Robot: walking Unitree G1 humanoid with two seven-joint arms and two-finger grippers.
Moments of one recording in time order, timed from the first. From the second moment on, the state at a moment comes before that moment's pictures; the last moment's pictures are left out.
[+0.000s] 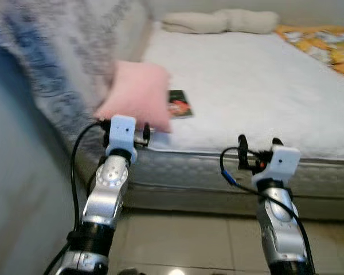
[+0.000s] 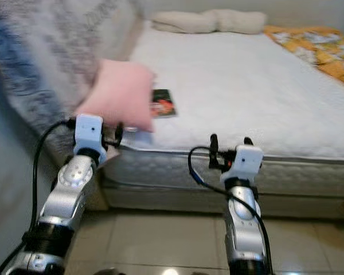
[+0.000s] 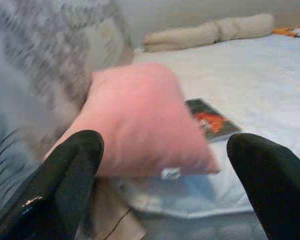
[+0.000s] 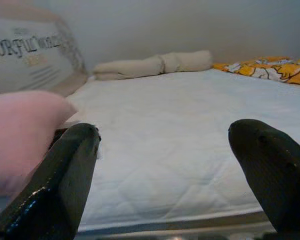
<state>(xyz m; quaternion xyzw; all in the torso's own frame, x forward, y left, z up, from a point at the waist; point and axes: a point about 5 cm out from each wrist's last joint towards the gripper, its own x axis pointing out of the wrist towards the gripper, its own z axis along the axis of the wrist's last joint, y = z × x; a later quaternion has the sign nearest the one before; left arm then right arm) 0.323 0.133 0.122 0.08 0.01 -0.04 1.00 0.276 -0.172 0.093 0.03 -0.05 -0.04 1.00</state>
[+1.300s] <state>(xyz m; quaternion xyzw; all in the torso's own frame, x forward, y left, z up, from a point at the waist) 0.328 0.133 0.126 0.12 -0.01 -0.05 0.99 0.311 -0.167 0.100 0.02 -0.04 -0.04 1.00</state>
